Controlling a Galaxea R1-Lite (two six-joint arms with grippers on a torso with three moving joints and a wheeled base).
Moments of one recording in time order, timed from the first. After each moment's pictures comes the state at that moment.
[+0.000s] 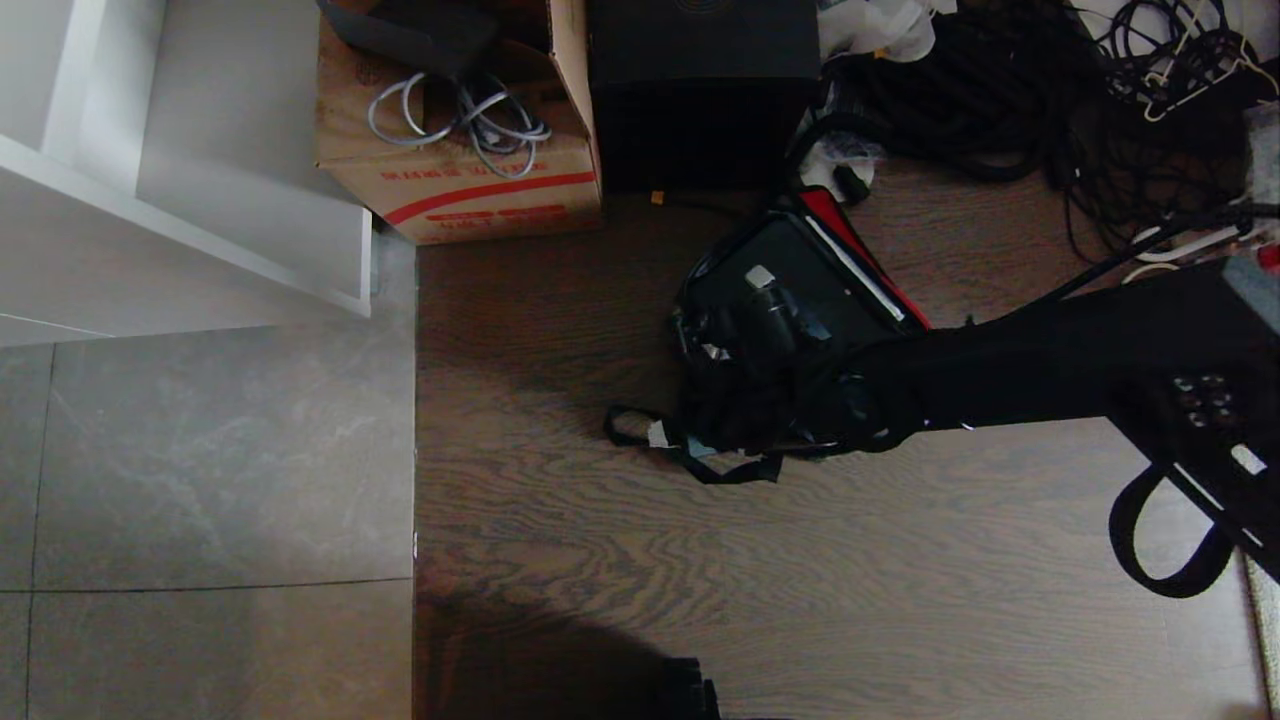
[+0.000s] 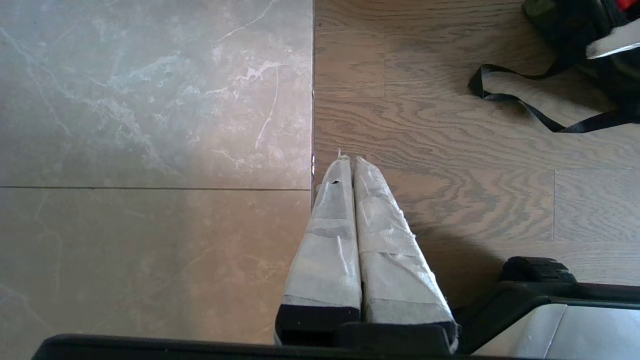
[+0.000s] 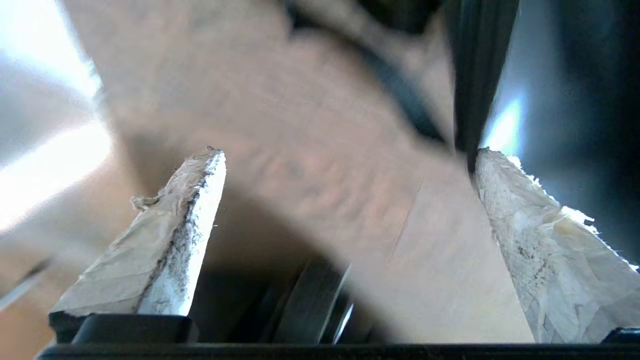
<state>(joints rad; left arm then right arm) 0.00 0.00 0.00 0.00 0.01 -0.01 0.65 2.19 -1.59 0.07 -0.07 0.27</state>
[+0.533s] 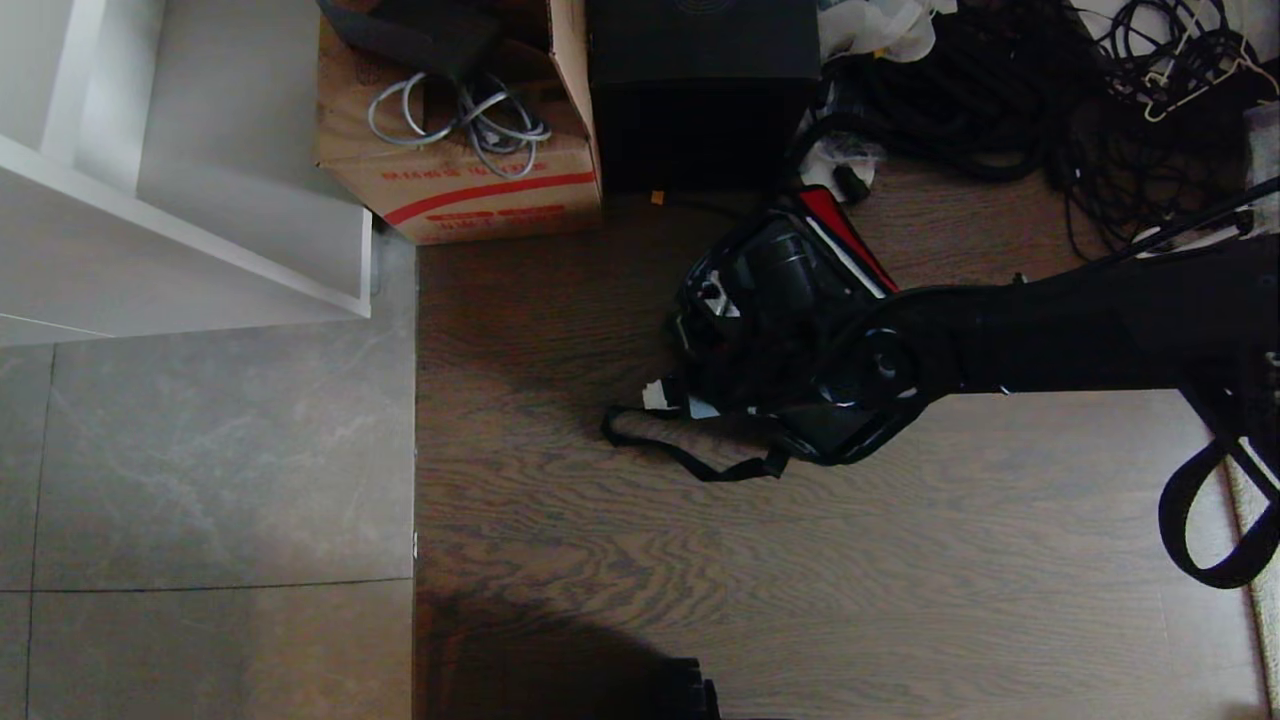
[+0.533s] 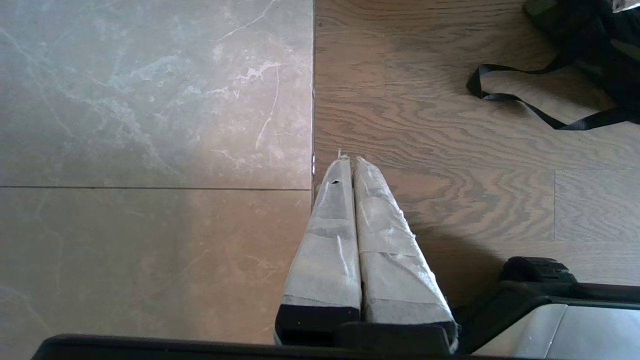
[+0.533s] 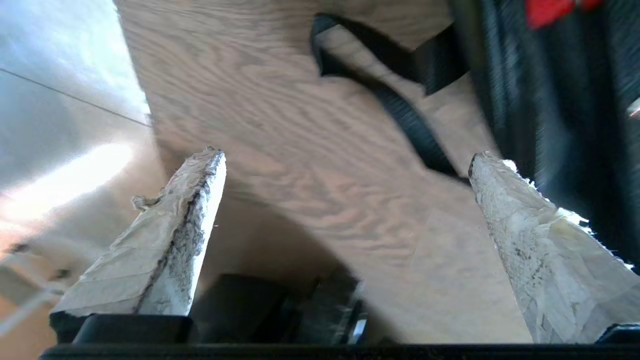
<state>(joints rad) 0.00 0.00 0.00 0.00 0.01 -0.01 0.64 2.14 -1.67 0.10 -0.06 0.22</state>
